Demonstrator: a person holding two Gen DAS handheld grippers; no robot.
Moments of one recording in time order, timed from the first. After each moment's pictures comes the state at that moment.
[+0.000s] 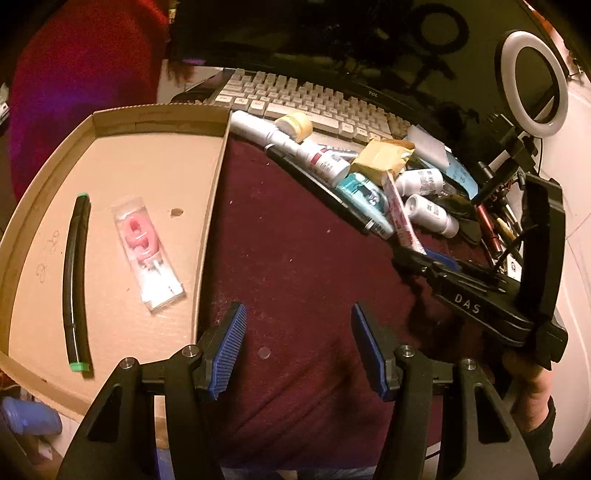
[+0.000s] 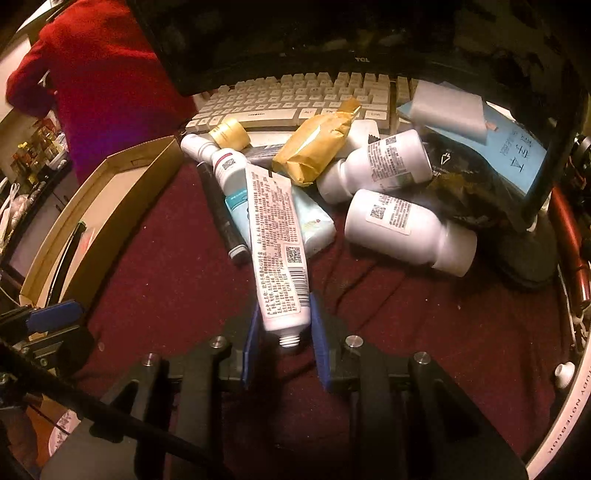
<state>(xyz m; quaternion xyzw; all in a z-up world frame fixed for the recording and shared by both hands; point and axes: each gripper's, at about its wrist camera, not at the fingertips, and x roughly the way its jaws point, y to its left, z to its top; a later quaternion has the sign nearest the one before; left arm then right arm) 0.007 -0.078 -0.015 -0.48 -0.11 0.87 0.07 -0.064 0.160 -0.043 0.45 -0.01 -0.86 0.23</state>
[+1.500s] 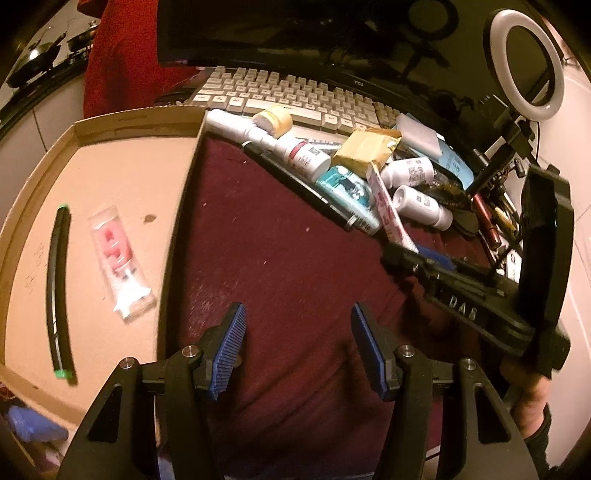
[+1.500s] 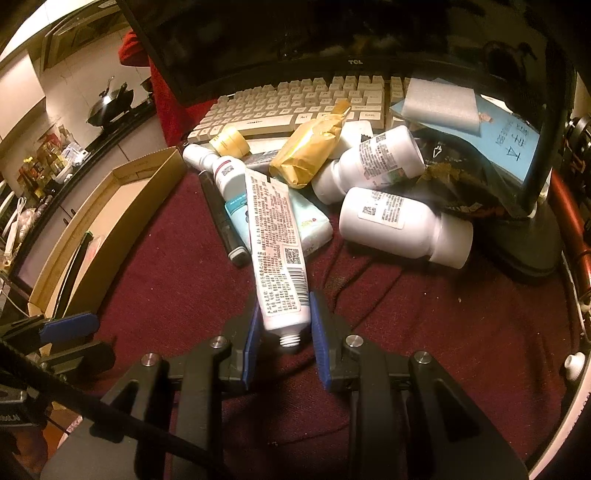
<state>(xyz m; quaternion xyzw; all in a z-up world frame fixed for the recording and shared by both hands) -0.004 -0.056 -0.015 -0.49 -0.09 0.86 0.08 -0.061 0.165 -0.046 0.44 -0.03 -0.86 0.24</state>
